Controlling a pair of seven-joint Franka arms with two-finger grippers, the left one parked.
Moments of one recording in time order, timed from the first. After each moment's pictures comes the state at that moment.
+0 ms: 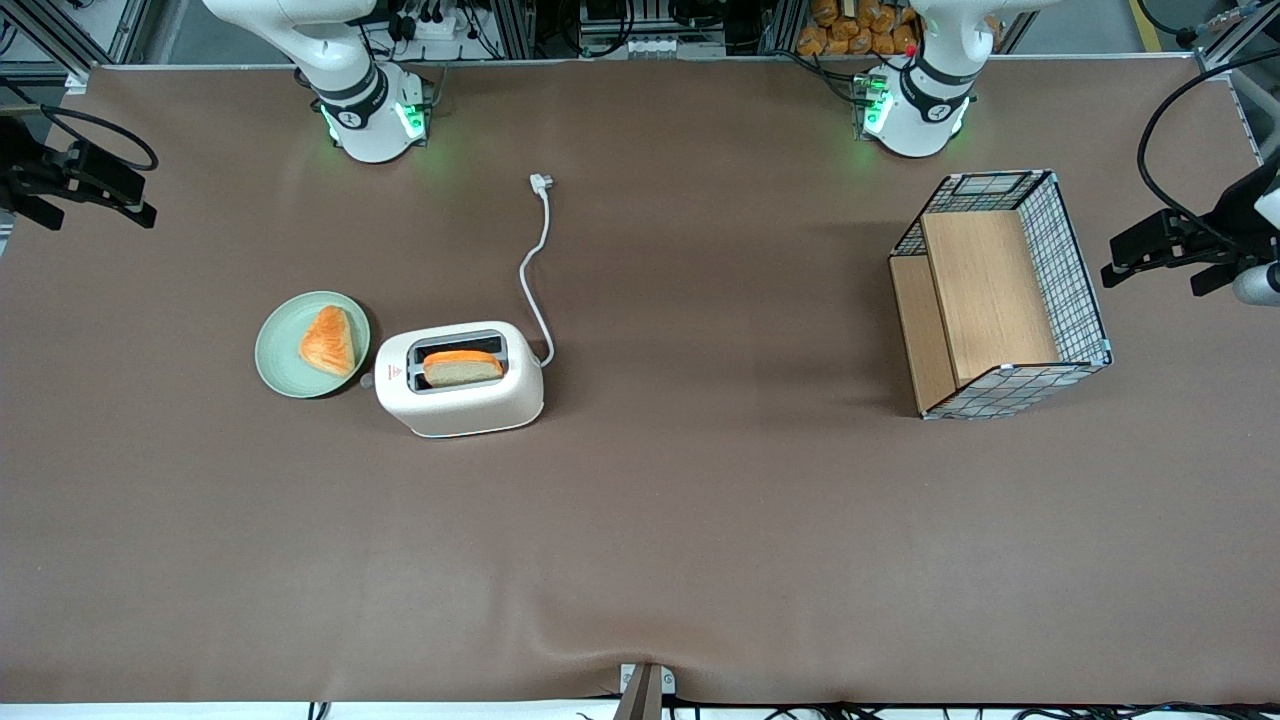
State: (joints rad) arm 0.05 -0.04 -0.05 -1.49 0.02 1.40 0.00
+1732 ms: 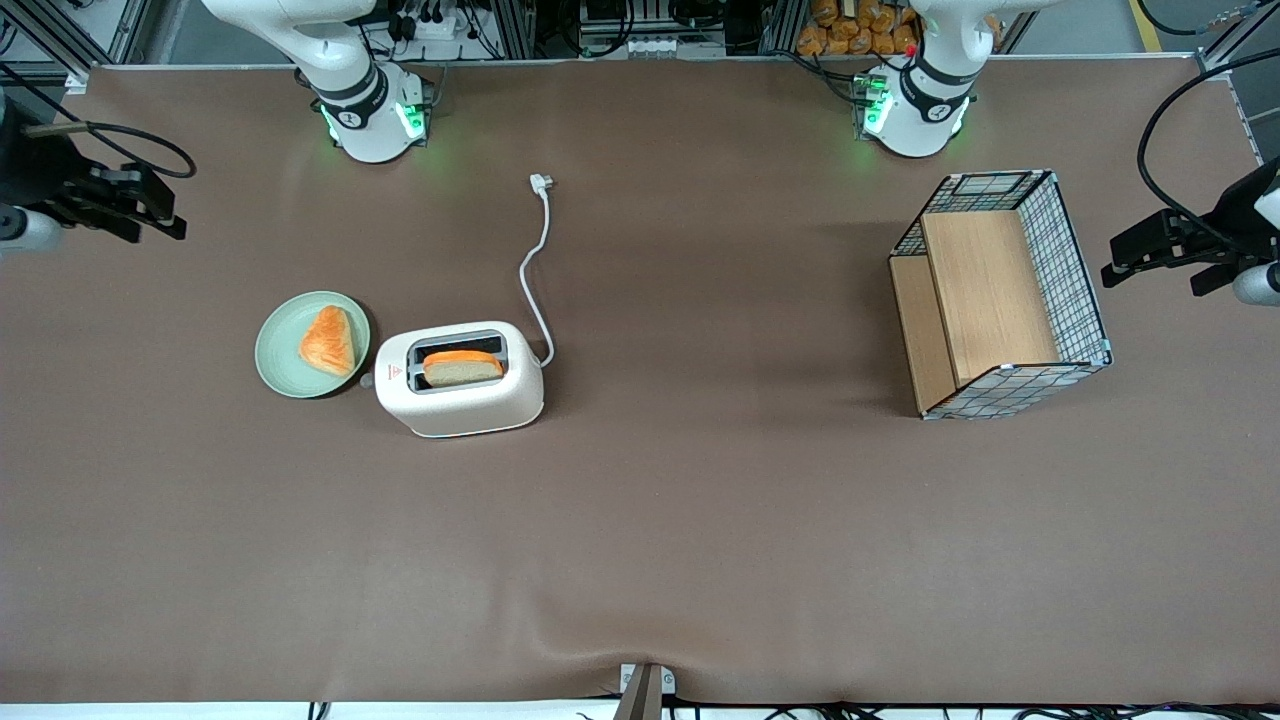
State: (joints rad) arm 0.08 -0.02 -0.04 -1.52 0.08 1.40 0.00
